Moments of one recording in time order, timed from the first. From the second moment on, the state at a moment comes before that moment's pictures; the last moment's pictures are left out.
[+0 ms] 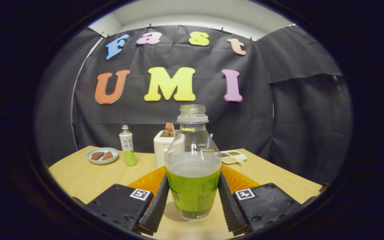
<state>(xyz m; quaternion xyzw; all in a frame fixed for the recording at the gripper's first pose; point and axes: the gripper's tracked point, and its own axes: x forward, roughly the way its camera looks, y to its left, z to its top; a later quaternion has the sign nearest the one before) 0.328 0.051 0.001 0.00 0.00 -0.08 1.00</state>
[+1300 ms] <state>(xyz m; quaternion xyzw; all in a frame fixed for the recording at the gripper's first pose) 0.367 0.064 -0.059 0.03 0.00 -0.07 1.00</state>
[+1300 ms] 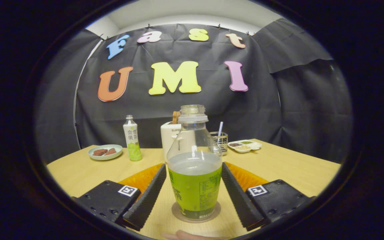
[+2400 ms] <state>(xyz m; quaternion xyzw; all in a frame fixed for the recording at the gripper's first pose) 0.115 0.050 0.045 -0.02 -0.07 -0.07 0.99</state>
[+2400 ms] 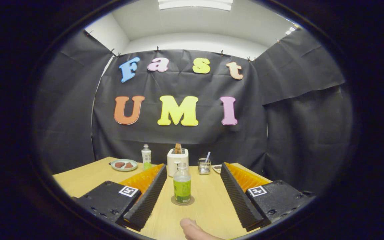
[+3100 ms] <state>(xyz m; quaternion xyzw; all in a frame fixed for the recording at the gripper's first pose) 0.049 0.030 -0.015 -0.01 0.01 -0.05 1.00</state>
